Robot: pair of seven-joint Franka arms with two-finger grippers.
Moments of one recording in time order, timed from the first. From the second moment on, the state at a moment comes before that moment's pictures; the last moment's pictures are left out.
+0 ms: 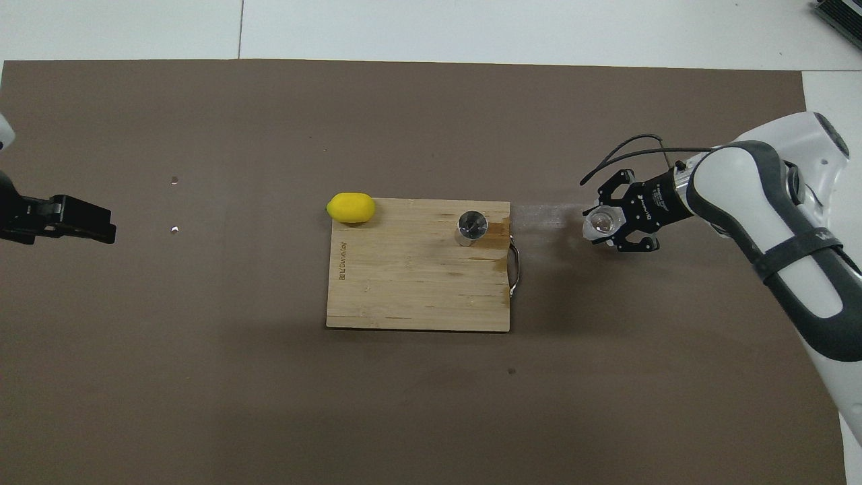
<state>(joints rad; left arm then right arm) -0.04 -0.03 -0.03 -1.59 -0.02 1.51 -0.01 -0.09 0.39 0.05 -1.81 0.59 1.93 1.01</state>
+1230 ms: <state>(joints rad) -0.04 -0.03 -0.03 -1.59 -0.02 1.51 -0.01 -0.29 0.40 0.05 -1.97 0.63 2.02 0.78</state>
